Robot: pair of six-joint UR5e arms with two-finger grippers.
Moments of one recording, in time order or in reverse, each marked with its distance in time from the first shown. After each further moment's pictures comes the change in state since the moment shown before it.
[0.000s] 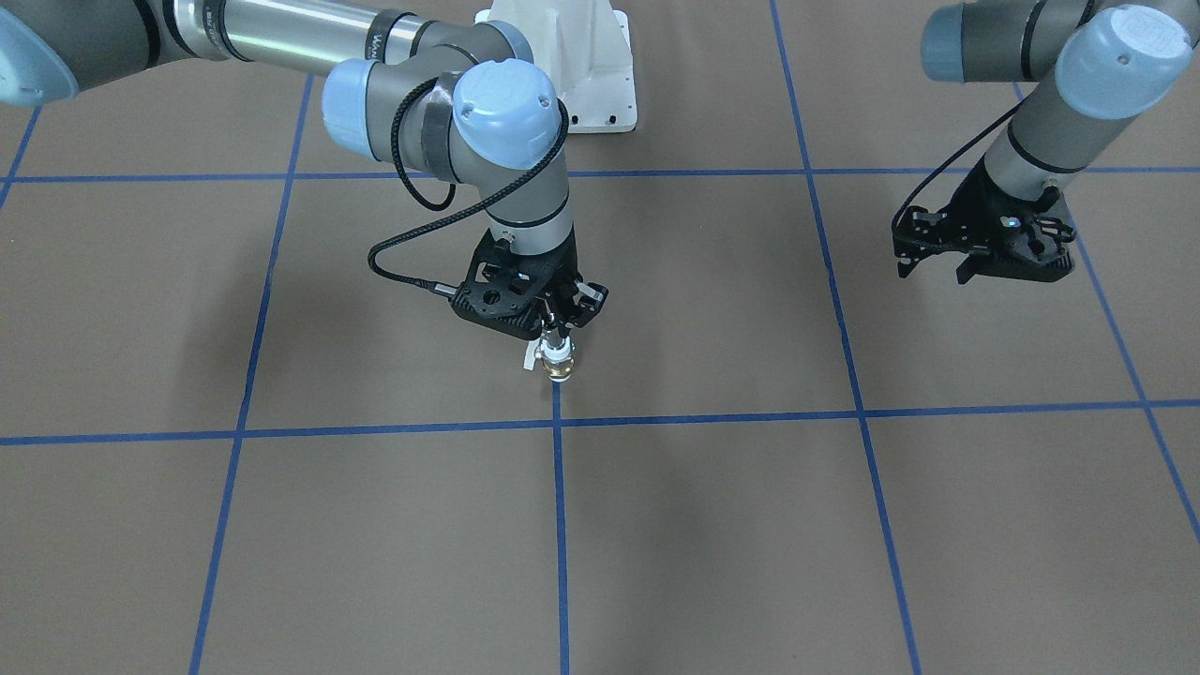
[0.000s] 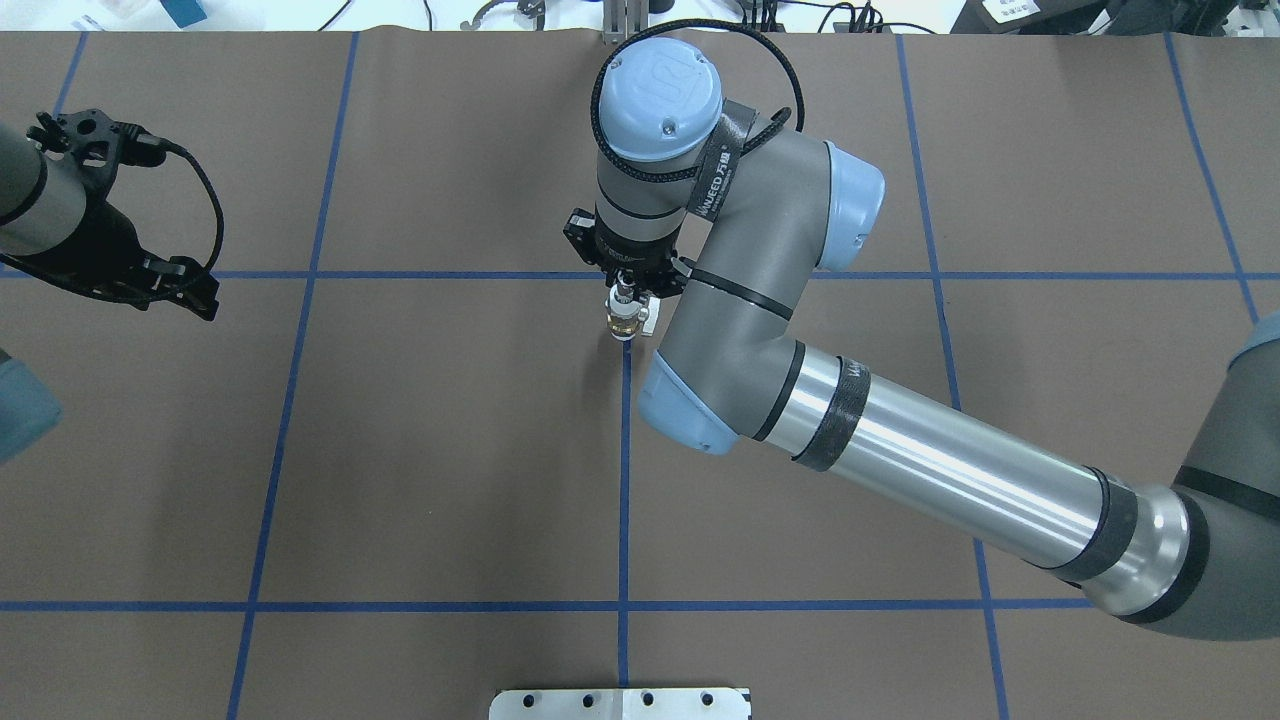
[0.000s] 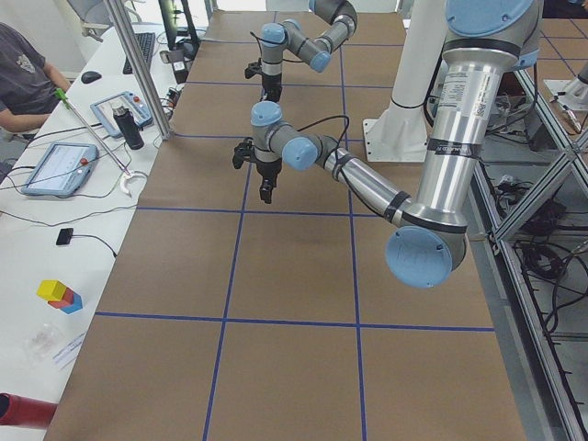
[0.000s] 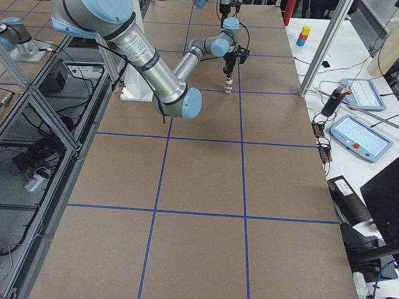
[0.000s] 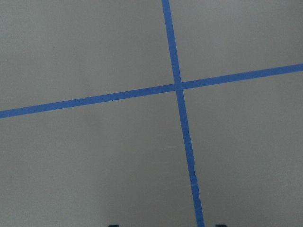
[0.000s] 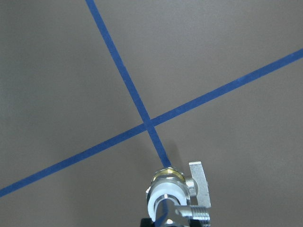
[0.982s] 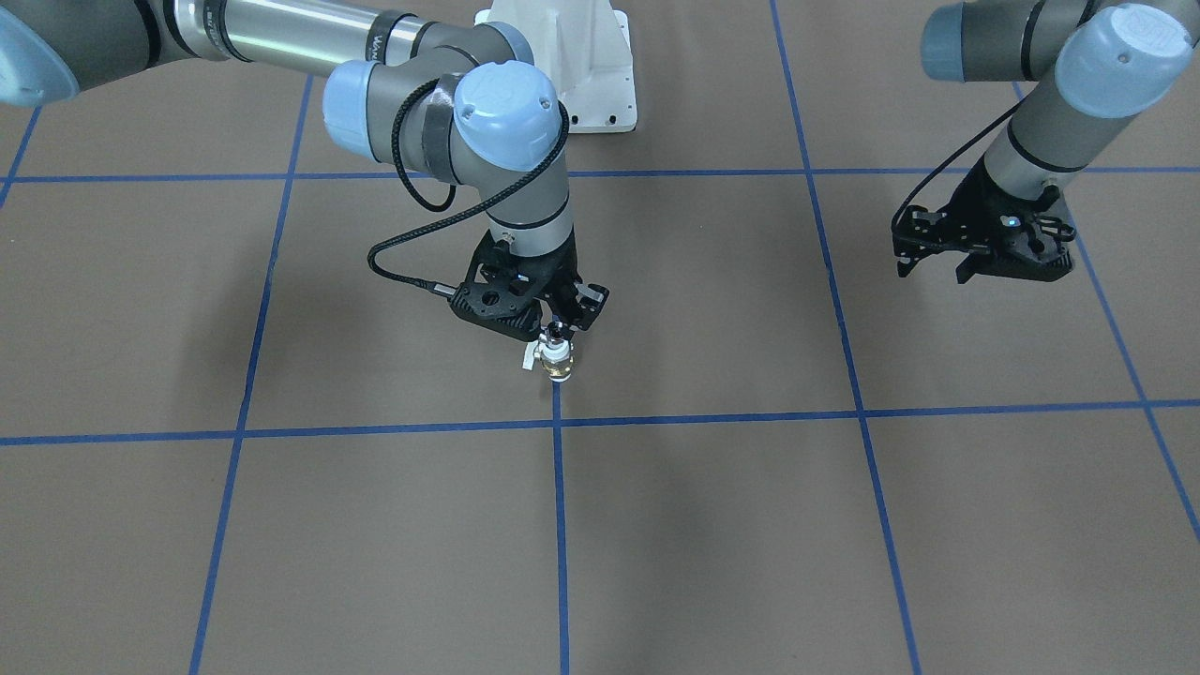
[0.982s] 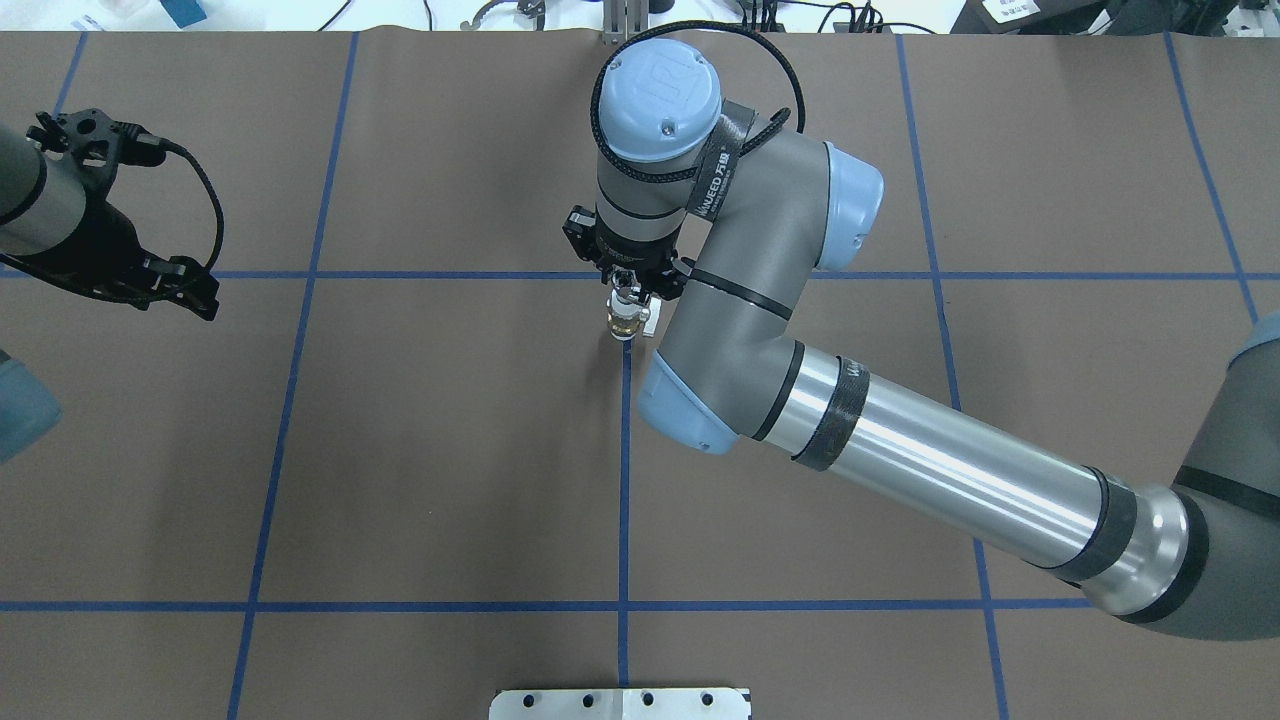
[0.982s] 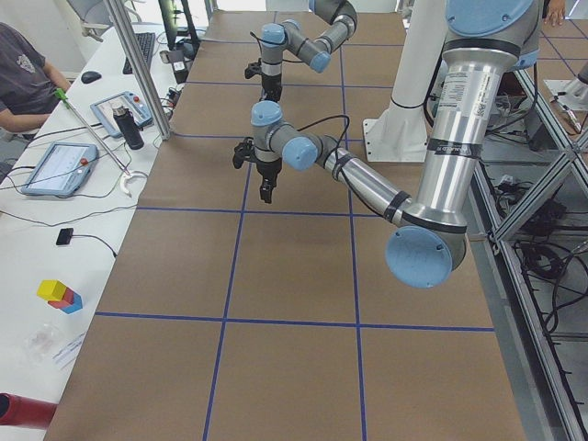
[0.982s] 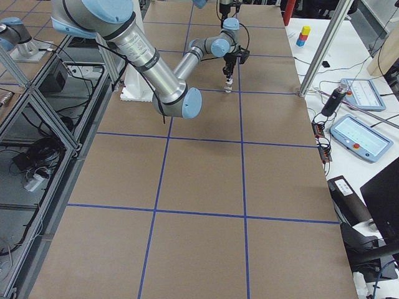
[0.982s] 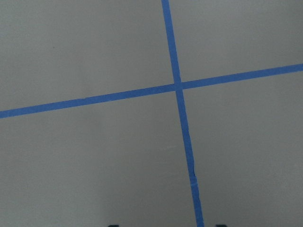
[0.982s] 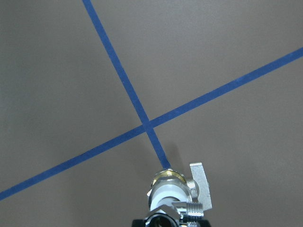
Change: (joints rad) left arm 0.000 0.000 -0.004 0.001 -0.001 -0.001; right arm 0.000 0.001 -0.005 0.000 -0.003 0.016
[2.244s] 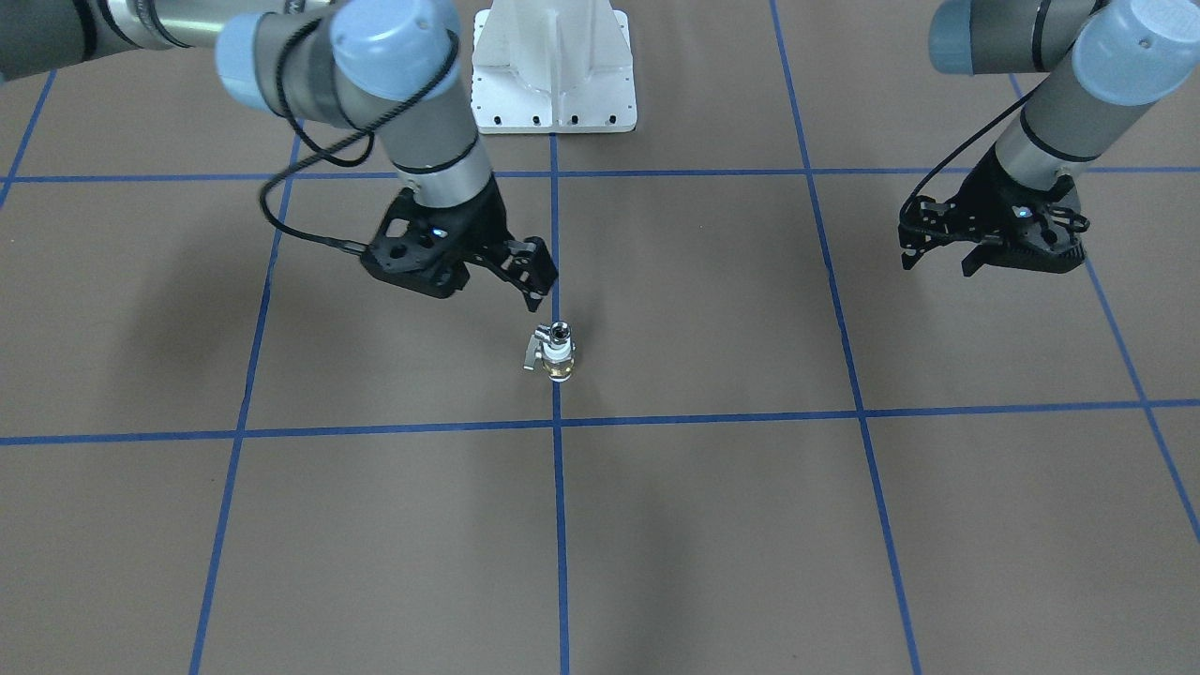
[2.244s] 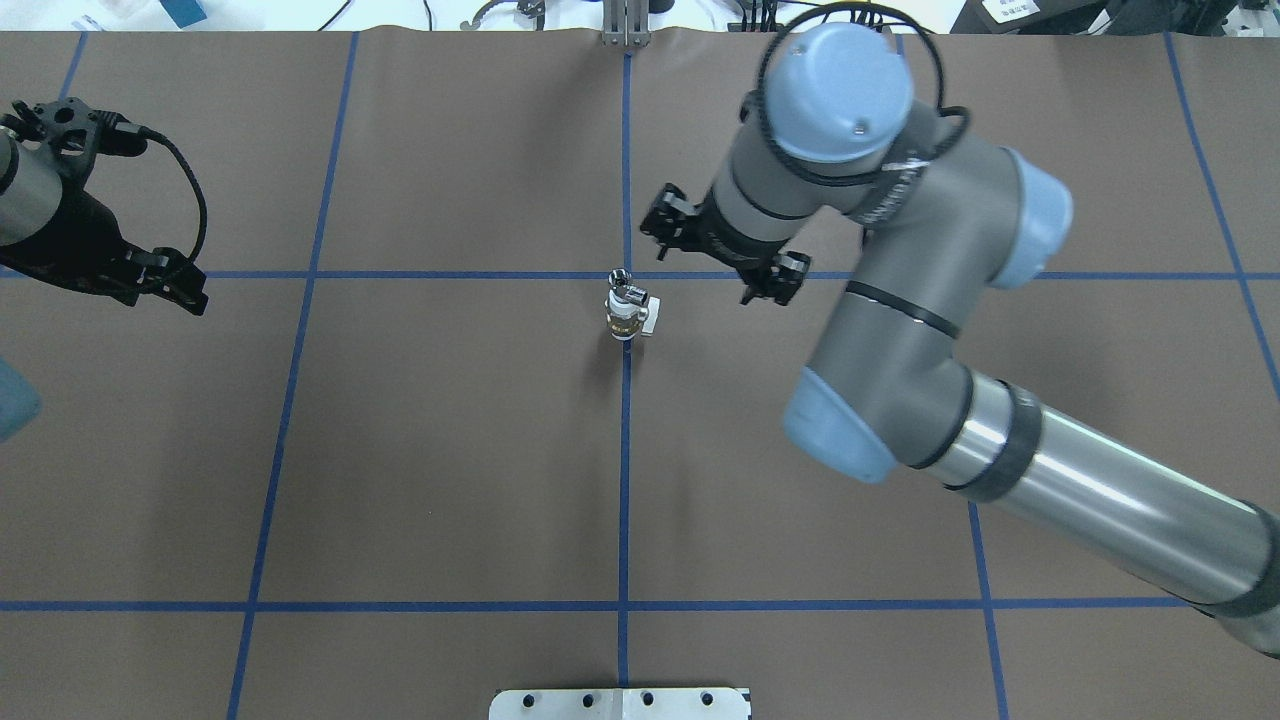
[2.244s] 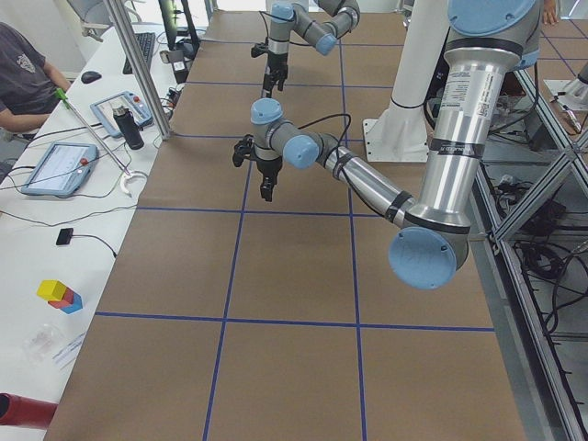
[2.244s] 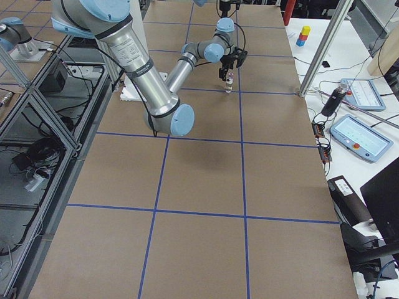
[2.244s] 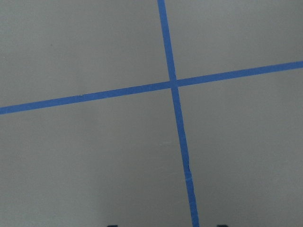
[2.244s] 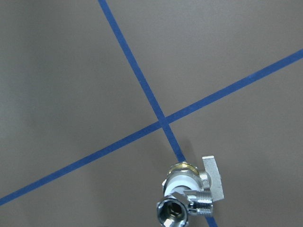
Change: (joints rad) left arm -0.034 0.011 -0.018 0.008 -0.042 0.009; right arm 0.070 -0.265 0.350 0.002 0.034 -0.033
